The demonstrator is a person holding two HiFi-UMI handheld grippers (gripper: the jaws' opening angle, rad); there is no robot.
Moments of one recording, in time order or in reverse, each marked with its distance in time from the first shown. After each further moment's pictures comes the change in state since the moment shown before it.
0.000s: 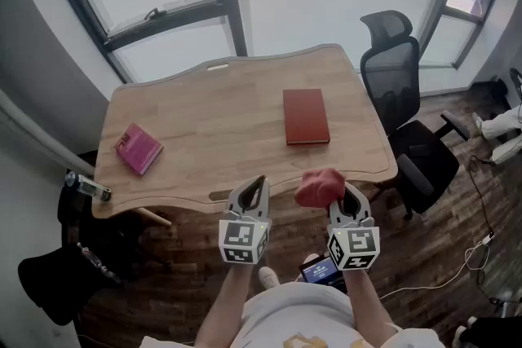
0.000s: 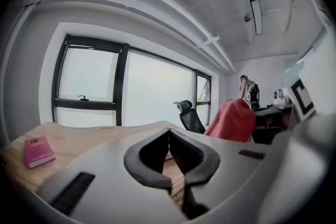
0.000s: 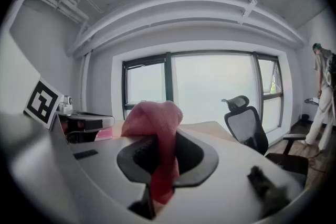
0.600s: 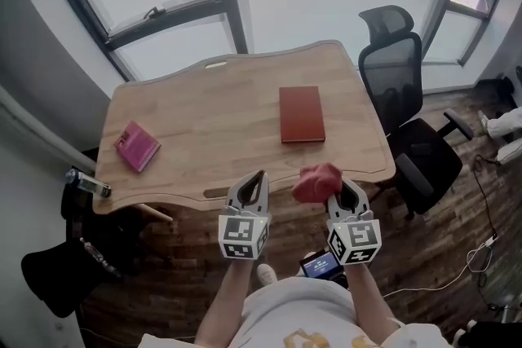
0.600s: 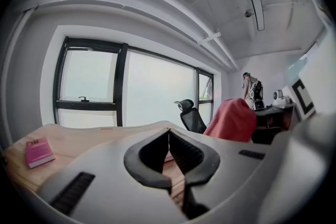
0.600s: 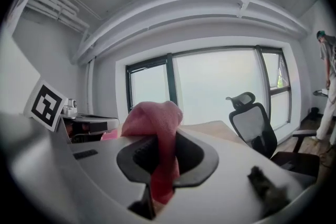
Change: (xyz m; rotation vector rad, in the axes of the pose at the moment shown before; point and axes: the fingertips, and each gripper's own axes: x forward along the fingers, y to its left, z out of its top) left arm 0.024 -0.024 0.005 0.011 0.007 0.035; right arm 0.007 -0.030 0.002 0.030 -0.011 0.079
